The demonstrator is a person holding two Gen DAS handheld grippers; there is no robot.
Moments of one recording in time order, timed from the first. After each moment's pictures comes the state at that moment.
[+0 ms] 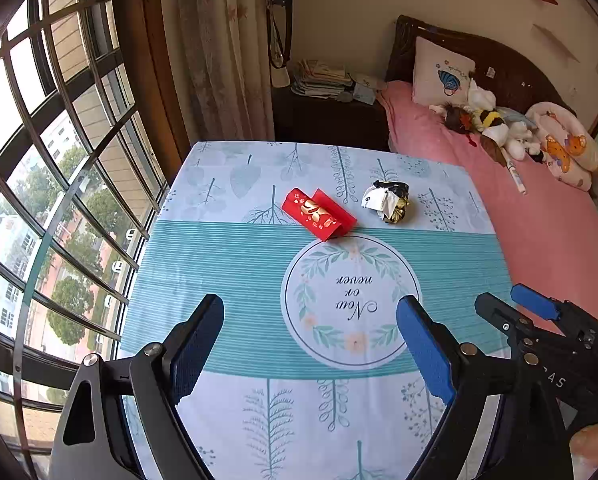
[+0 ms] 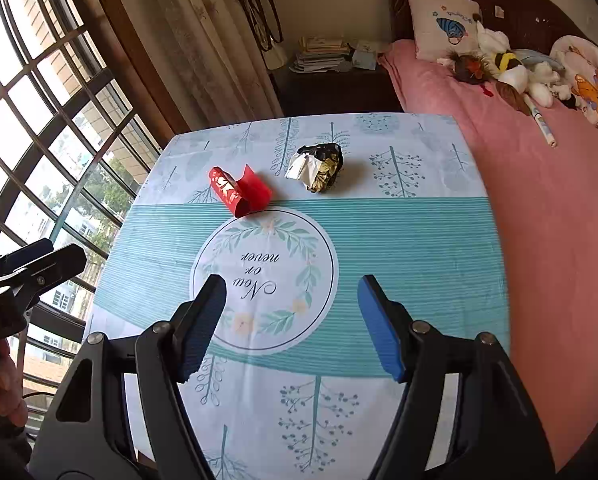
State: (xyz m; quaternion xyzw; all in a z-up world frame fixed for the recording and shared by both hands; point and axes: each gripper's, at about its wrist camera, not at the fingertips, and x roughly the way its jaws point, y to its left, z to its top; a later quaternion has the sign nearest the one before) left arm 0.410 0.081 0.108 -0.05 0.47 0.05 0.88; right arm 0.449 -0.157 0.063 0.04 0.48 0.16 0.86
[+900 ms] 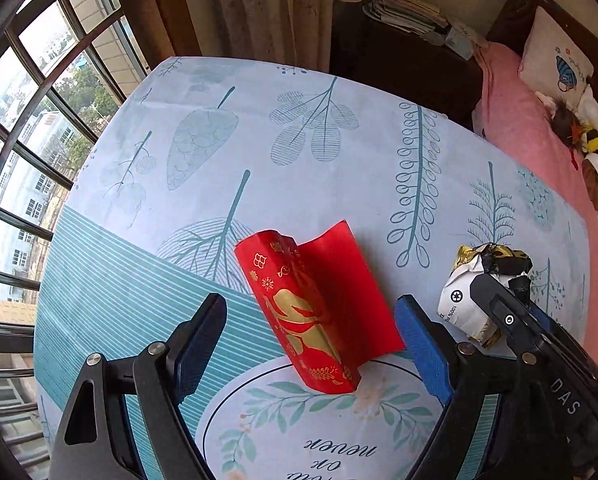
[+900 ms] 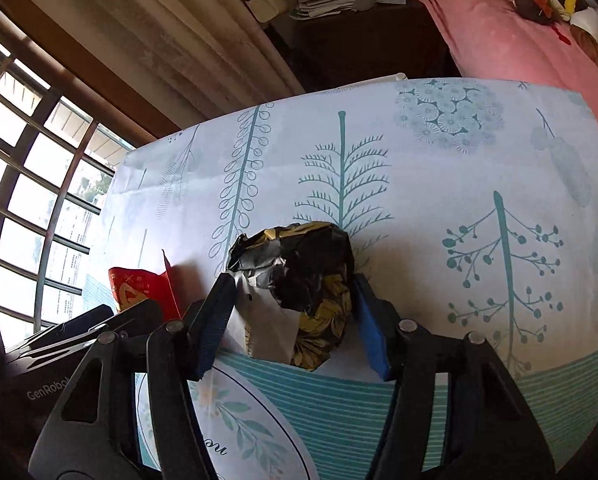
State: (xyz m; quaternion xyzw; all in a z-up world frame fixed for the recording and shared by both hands) left arm 0.668 0.091 -0.090 -0.14 0.58 0.16 0.78; right arm 0.714 -0.122 -0.103 0.11 0.55 0.21 0.80
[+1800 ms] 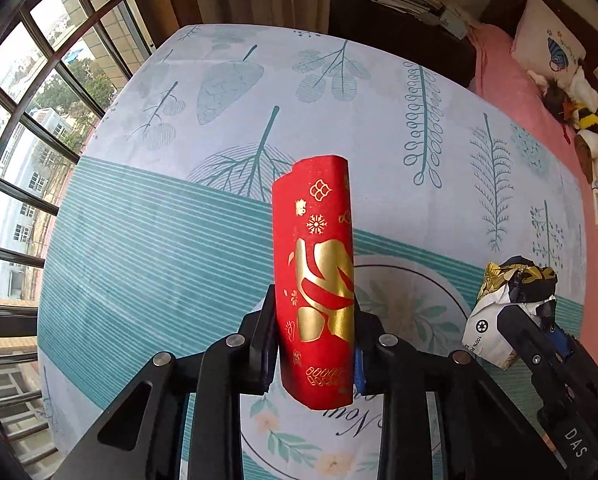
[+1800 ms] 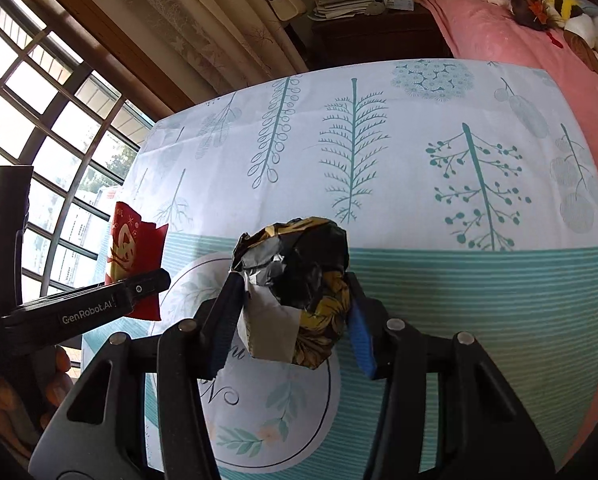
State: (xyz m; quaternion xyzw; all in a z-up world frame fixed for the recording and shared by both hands) left arm 0.590 0.081 -0.082 -0.14 0.60 0.14 0.77; right arm 0.603 -0.147 -0.072 0.10 0.53 0.23 0.81
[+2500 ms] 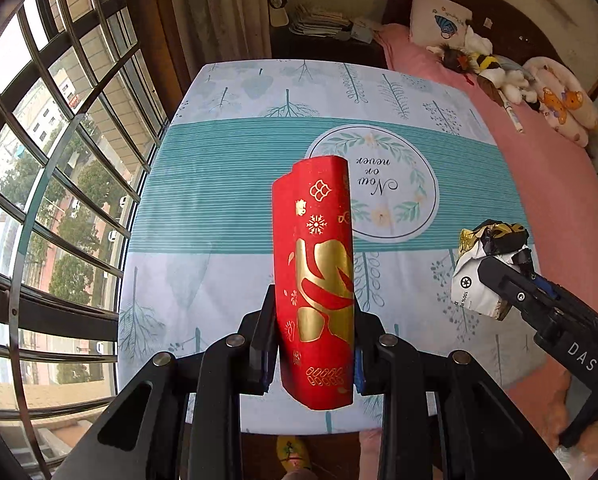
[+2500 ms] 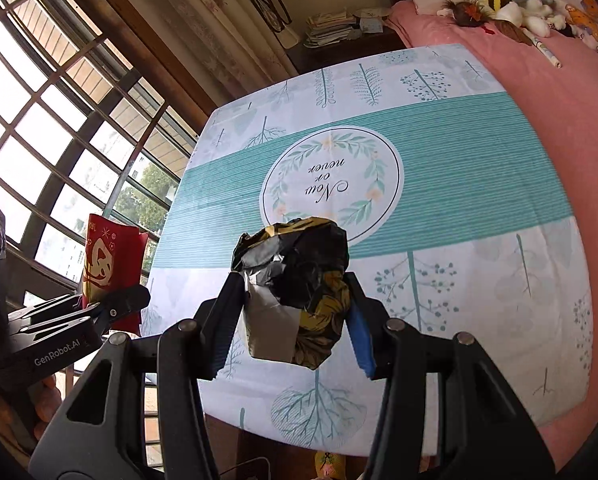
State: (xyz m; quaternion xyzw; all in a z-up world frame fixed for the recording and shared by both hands) left arm 0.263 0.114 0.040 -0.05 0.55 0.01 0.84; right arm 0.268 -0.118 0.026 0.15 0.48 0.17 0.85
